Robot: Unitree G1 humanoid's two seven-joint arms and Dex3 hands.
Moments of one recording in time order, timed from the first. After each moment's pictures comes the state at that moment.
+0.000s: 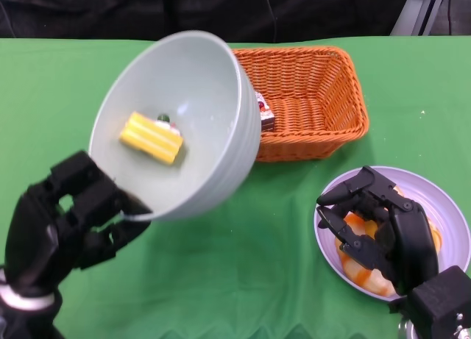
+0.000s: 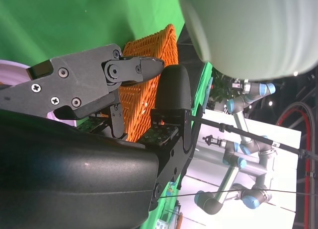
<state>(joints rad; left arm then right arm) -0.43 0.50 -0.35 0.79 1.14 -1.04 1.42 -0.17 0.06 0.05 0.59 -0.06 -0.81 0.01</state>
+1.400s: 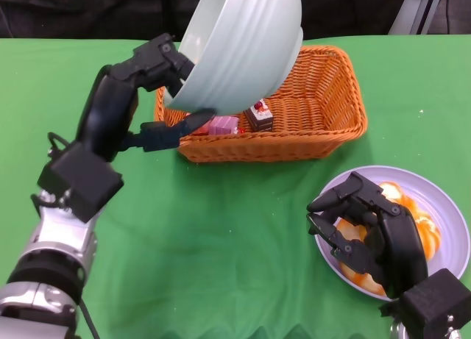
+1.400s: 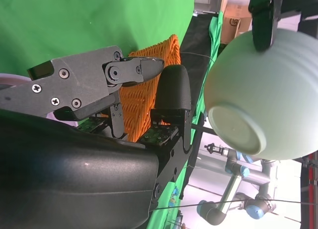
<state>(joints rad) -0.74 0.13 -0.05 1.03 -0.03 -0.99 -0.17 -0.20 0.08 0.05 0.70 -0.06 -0.88 0.03</state>
